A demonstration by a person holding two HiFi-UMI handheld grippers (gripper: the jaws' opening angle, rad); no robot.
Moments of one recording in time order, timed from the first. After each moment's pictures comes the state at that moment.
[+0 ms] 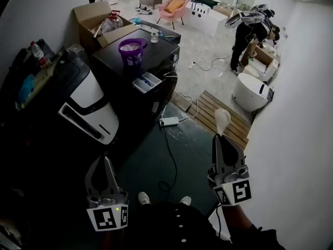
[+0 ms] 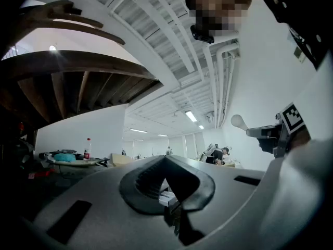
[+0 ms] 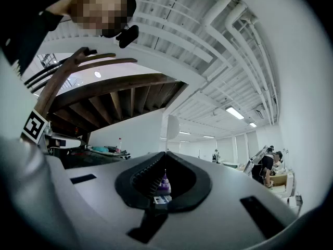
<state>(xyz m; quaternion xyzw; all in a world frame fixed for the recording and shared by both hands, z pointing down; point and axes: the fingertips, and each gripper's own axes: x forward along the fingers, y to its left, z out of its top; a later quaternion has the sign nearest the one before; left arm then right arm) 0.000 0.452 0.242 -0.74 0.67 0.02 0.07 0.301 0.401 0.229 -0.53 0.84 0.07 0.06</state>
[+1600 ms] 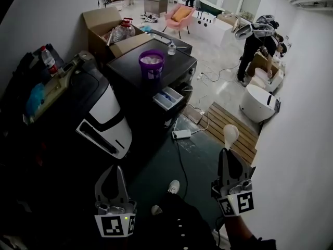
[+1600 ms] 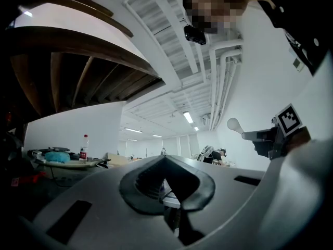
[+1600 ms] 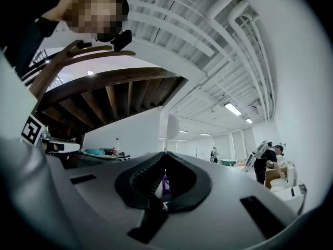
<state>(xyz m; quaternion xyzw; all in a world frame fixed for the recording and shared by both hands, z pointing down) -0.107 0.398 0.252 -0.77 0.64 0.02 0.07 0.190 0.360 0.244 -0.56 0.83 0.04 0.08</state>
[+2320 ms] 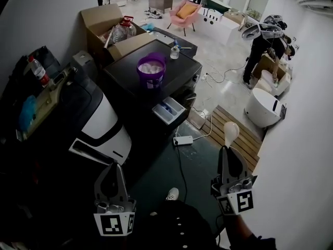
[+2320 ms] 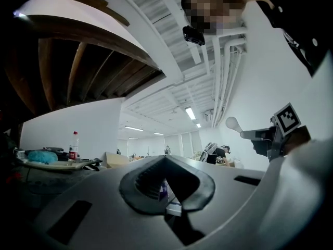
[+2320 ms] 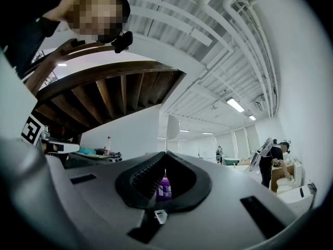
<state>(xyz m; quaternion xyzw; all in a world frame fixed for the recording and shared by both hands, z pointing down) -0.091 0.277 0.255 -0.76 0.65 0.01 0.07 0.200 0.229 0.246 -0.54 0.83 0.04 0.09</state>
